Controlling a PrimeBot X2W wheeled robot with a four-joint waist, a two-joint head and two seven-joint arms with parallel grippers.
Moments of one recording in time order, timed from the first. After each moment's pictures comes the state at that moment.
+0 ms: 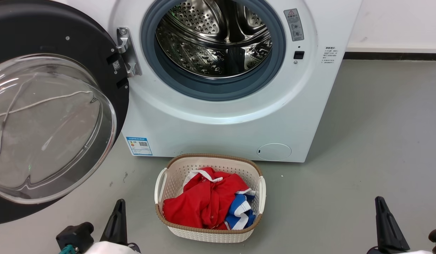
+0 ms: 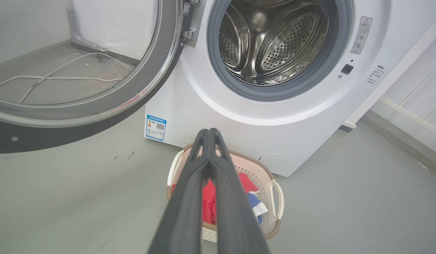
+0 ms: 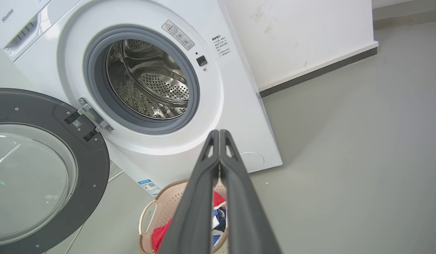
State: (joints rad) left arm 0.07 0.06 0.02 0.19 -0.37 -0.08 -0.17; right arm 0.18 -0.06 -0.07 0.04 0.49 0.13 -0.19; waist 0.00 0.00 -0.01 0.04
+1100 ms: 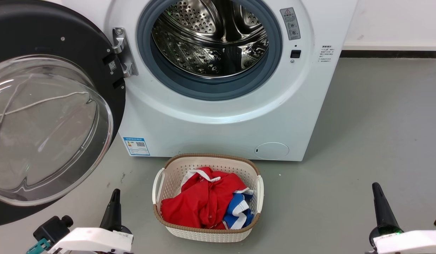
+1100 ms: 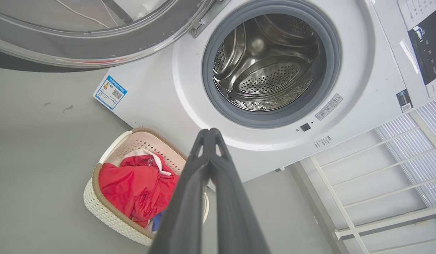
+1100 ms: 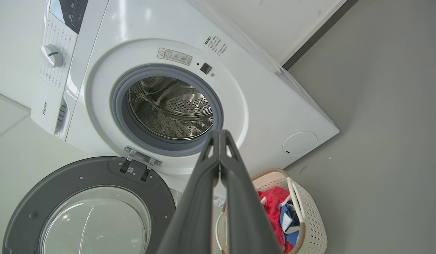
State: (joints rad) left arm 0.00 0.06 0.06 0.21 -0.89 -0.10 -0.05; right arm 0.07 -0.08 -0.06 0.13 0.98 0.13 -0.09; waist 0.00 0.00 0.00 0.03
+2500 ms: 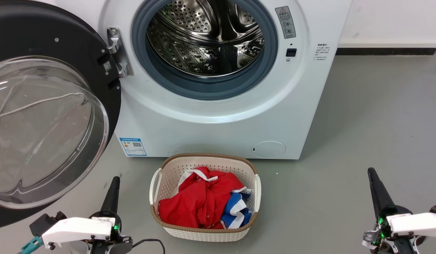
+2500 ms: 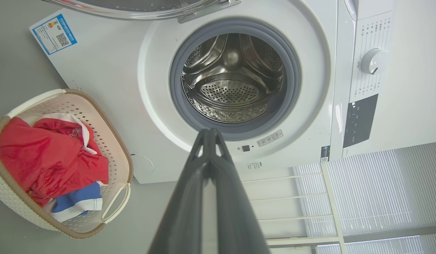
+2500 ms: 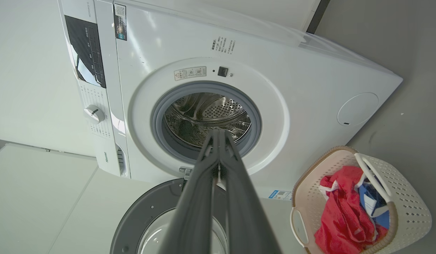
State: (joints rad) left arm -0.06 0.05 0.09 0.23 -1.35 -0.12 0.05; right arm -0.04 -0.08 -0.07 0.20 1.40 0.13 0.02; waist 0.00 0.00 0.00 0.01
